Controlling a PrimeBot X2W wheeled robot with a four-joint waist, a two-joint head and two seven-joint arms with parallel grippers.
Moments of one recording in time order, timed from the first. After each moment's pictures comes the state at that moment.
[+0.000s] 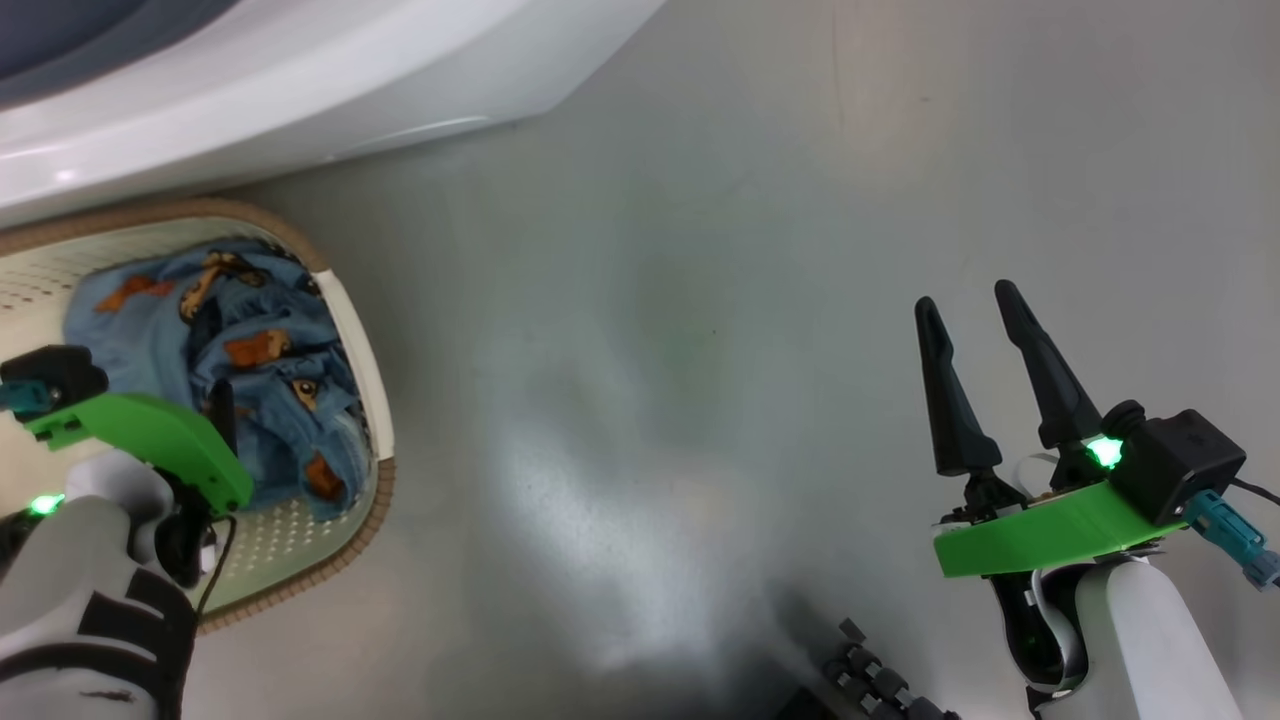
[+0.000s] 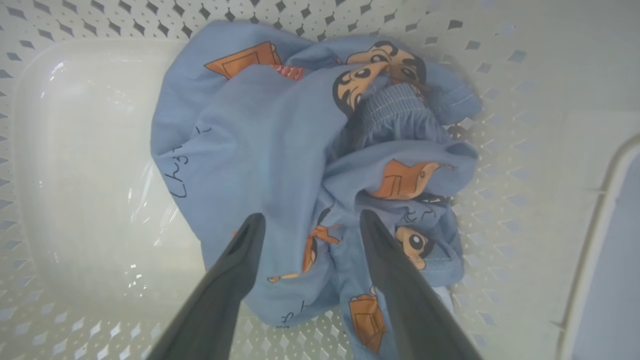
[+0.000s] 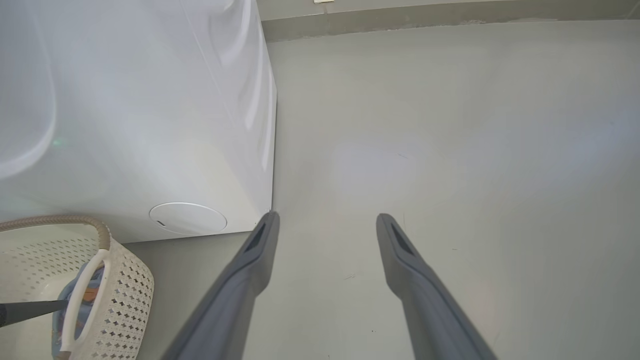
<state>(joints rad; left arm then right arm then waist) -0.83 0.21 -0.17 1.17 -0.58 -0.10 0.00 -0.27 -0.04 0.05 0.06 0.25 0.13 -0.26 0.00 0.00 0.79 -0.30</state>
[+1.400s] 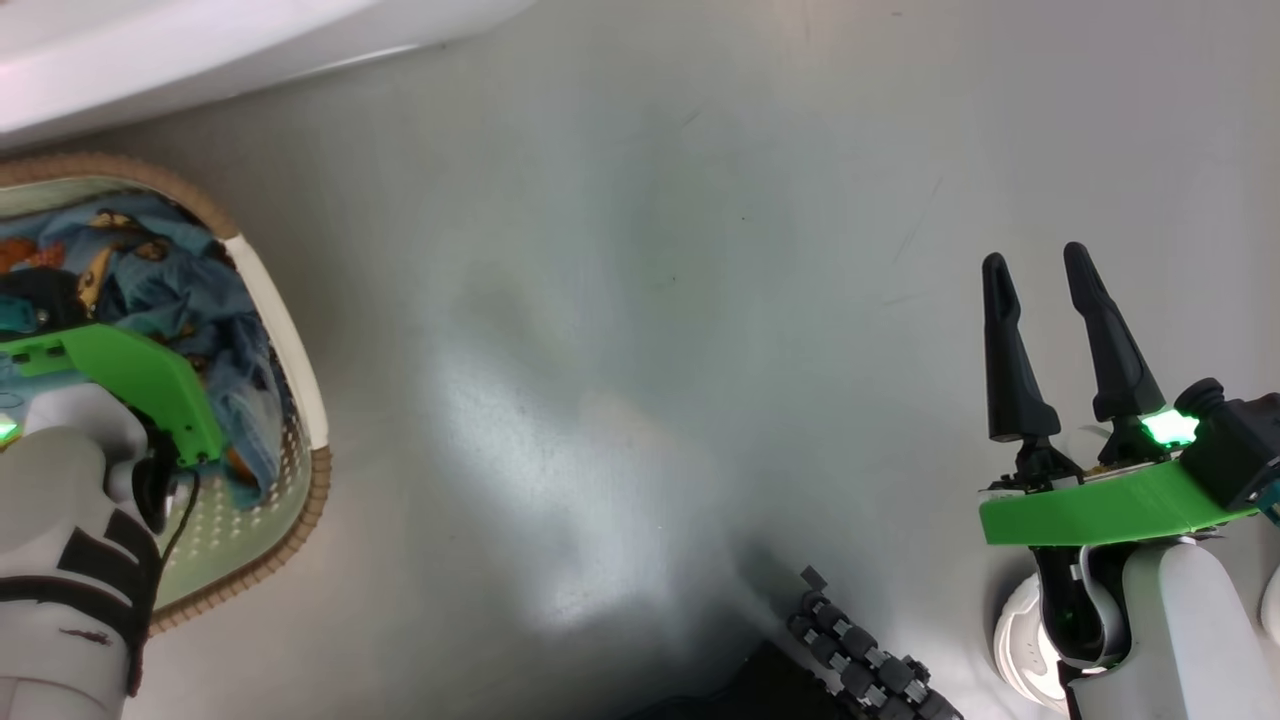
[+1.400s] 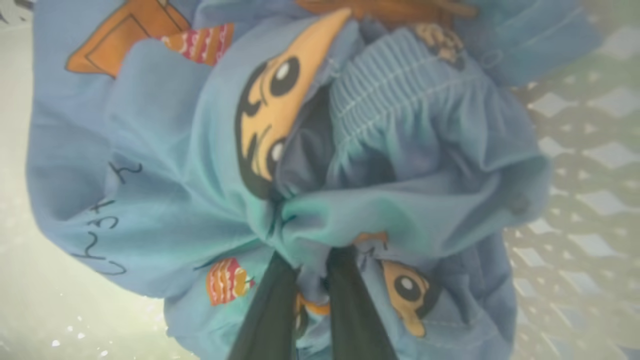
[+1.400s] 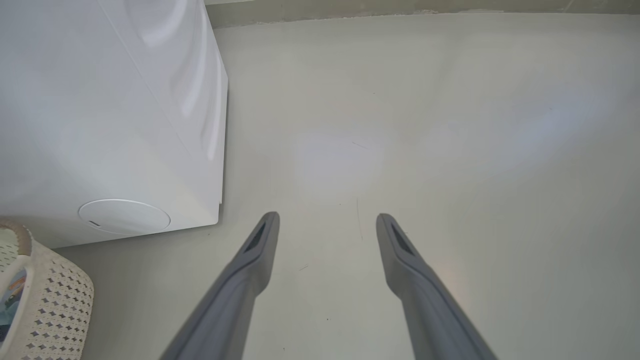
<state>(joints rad) -0.99 0.24 -0.31 1.29 -0.50 -0.02 0.02 -0.29 -0.04 -0.02 0.01 0.29 0.13 -0.26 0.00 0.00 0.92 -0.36</state>
